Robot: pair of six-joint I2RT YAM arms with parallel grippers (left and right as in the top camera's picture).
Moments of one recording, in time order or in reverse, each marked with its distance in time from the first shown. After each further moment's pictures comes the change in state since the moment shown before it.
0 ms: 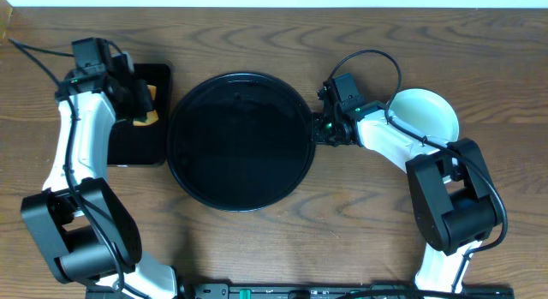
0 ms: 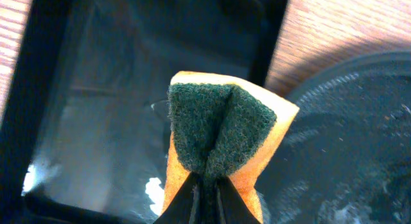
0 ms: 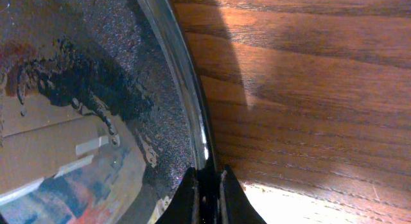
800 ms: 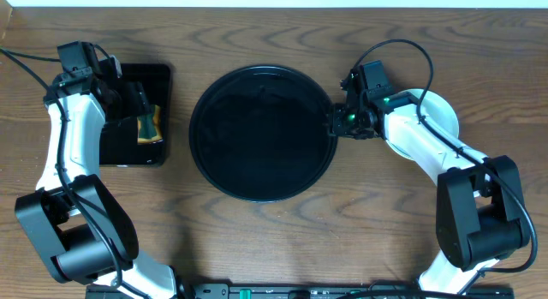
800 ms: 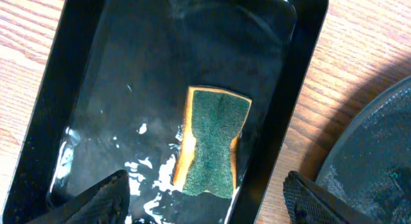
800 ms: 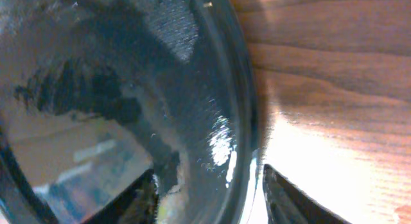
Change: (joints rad) left arm 0.047 0.011 0.000 0.005 -0.001 0.018; right arm -0.104 -0.124 0.014 -0.147 -0.008 -0.075
